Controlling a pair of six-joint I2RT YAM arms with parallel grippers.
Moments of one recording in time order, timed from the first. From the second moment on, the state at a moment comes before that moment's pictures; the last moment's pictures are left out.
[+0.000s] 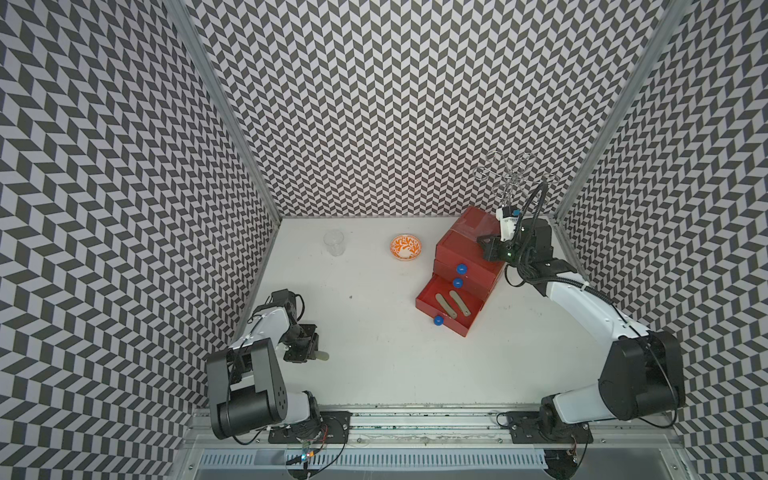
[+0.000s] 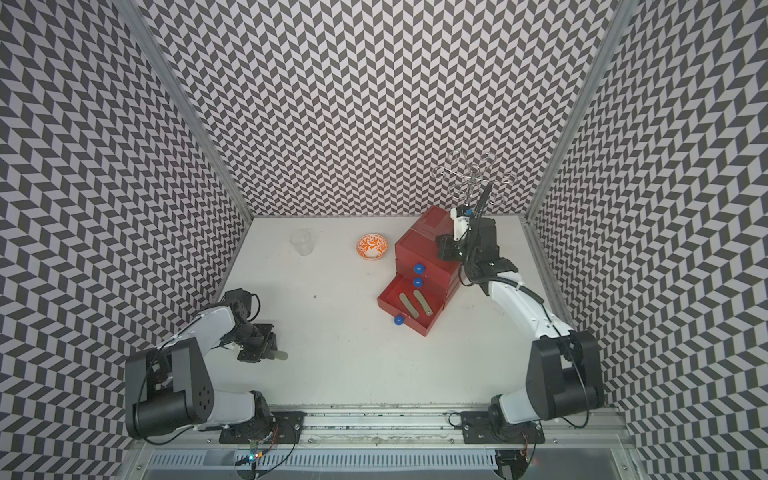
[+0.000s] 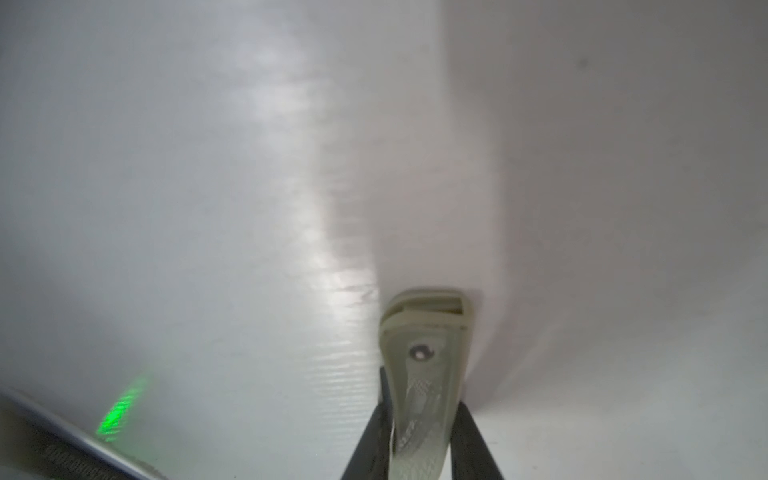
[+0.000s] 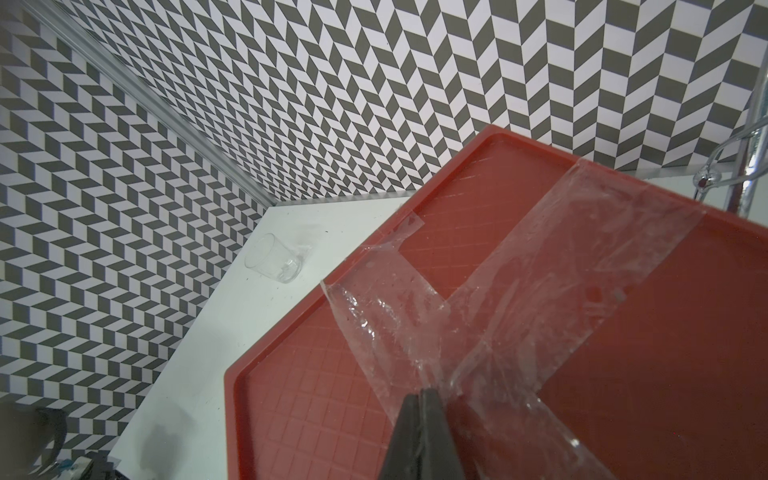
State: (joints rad) left arm 0.24 1.41 0.71 -0.89 0.16 -1.17; right arm 0.19 1.47 1.09 -0.10 -0.35 0.30
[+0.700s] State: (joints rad) left arm -0.27 1.59 0.88 -0.85 0.10 -1.06; right arm 0.19 1.48 1.11 -0.11 -0.35 0.31
